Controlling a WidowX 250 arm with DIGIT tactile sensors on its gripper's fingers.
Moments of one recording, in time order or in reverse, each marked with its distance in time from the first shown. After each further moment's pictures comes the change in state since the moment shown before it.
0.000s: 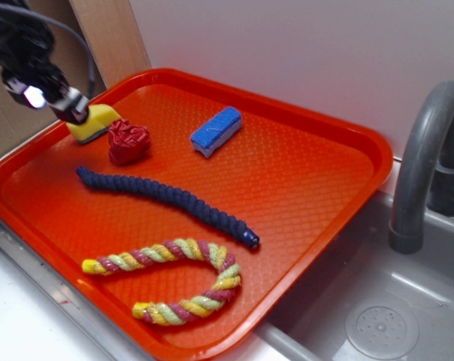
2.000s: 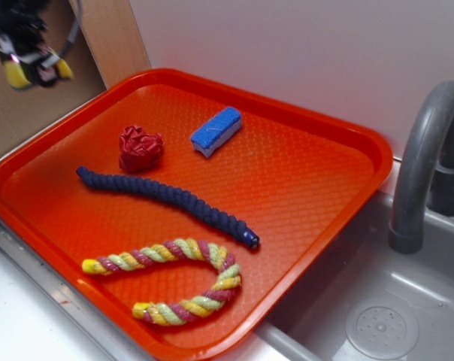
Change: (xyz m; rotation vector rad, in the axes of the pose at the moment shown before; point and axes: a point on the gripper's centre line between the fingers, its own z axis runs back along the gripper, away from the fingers) arm -0.011 -0.006 0.105 -0.097 0.135 -0.157
